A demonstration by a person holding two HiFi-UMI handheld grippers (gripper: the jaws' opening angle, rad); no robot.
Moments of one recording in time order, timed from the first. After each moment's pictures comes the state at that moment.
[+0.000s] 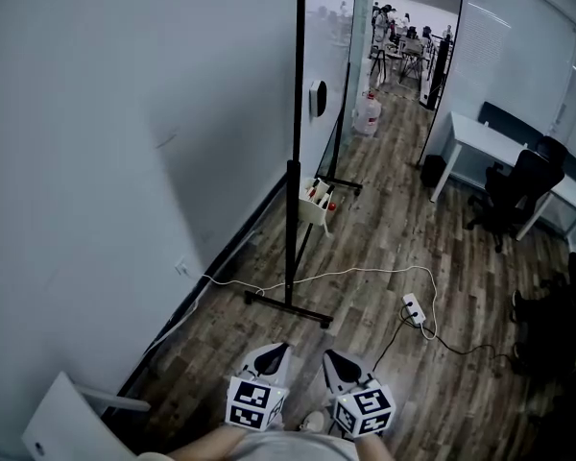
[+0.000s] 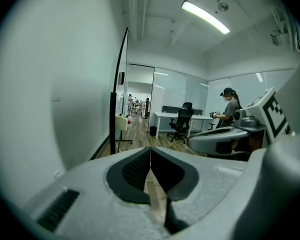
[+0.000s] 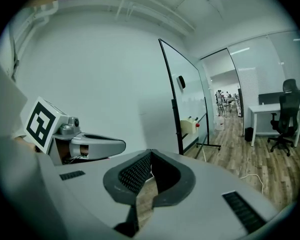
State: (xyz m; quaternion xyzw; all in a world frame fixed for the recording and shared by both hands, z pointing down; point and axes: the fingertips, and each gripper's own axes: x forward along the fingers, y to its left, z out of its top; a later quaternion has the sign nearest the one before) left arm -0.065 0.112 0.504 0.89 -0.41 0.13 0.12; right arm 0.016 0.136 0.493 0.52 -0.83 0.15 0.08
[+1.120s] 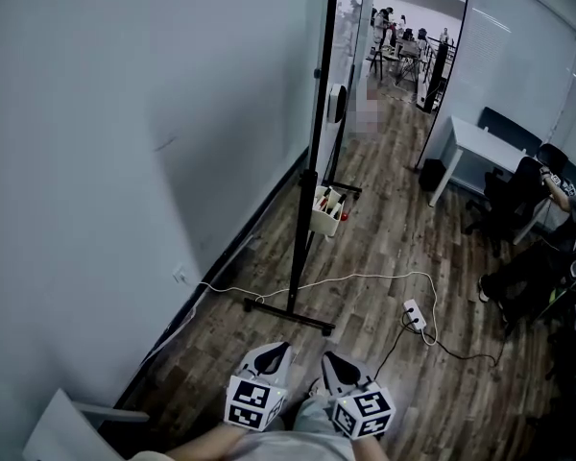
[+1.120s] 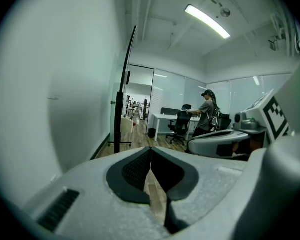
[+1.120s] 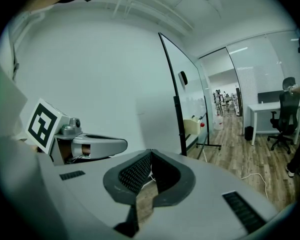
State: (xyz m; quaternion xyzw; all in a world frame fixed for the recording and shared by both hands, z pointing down) left arm -0.104 0.050 0.513 0.90 -0.40 0.12 0.12; right arm -0.027 0.080 0.508 0.54 -0.83 0.16 0.08
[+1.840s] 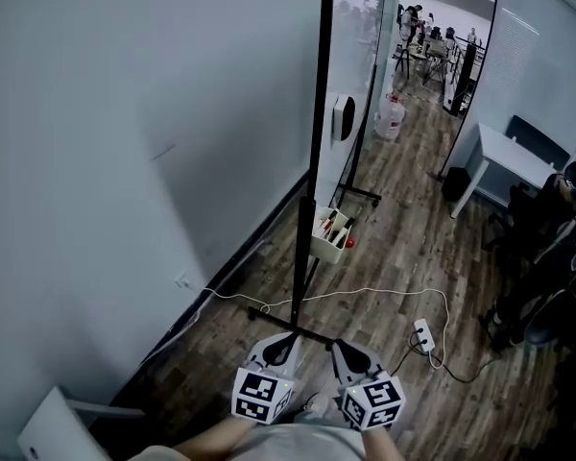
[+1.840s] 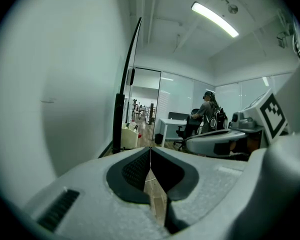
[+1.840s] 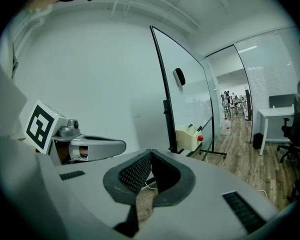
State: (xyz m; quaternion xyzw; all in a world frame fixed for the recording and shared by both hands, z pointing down) left arm -0.038 -0.076 0.497 0.89 -0.43 0.09 0.12; right arm 0.041 -0.058 0.489 0.50 -0.85 0.14 0.08
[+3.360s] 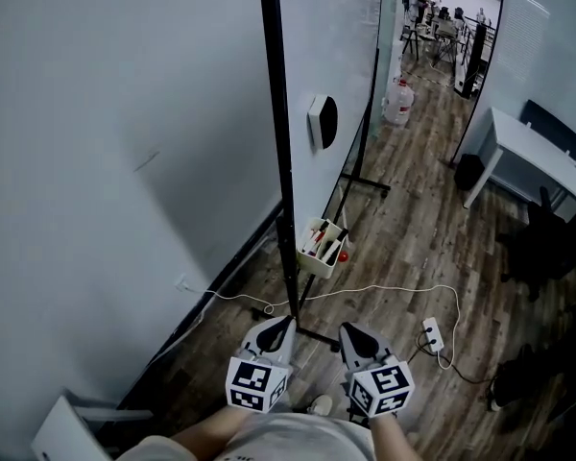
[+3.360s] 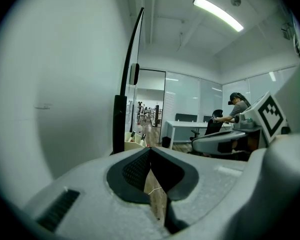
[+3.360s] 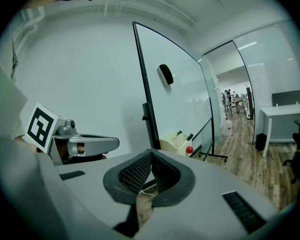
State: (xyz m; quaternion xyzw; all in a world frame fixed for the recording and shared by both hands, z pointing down) left arm -0.006 -0.180 0.485 0.87 -0.47 0.10 0.10; right arm 0.098 -0.164 0.485 0.49 -0.86 0.14 0.08
